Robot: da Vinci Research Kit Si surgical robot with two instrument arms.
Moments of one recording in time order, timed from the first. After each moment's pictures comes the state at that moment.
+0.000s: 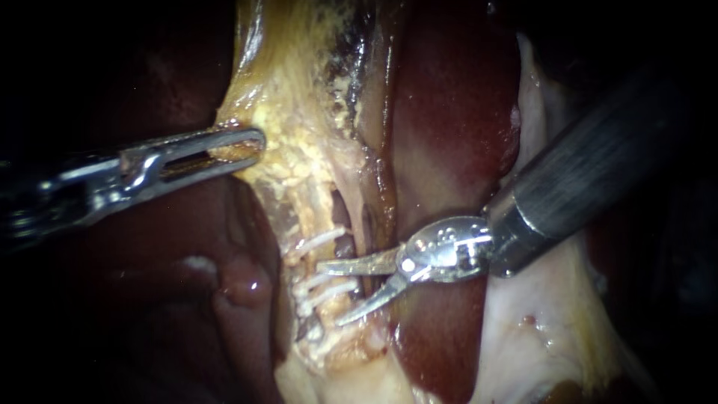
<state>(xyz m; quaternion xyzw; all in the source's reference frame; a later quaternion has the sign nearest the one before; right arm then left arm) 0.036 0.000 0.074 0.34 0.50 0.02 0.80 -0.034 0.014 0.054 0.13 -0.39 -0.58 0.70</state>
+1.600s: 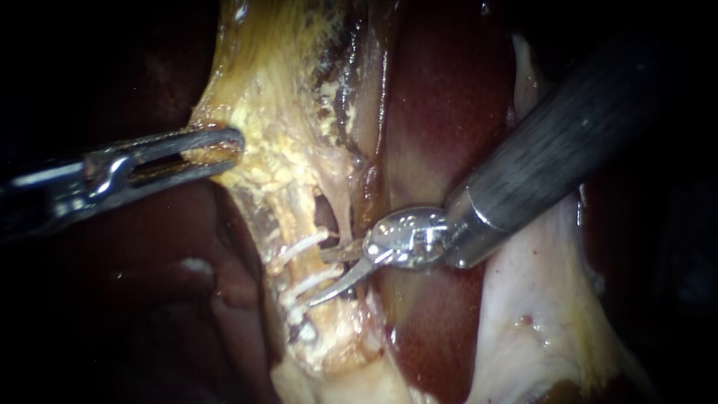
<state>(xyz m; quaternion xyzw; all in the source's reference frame) 0.039 0.001 0.078 0.42 0.52 0.04 0.74 -0.034 0.013 0.052 0.12 -0.39 -0.58 0.70</state>
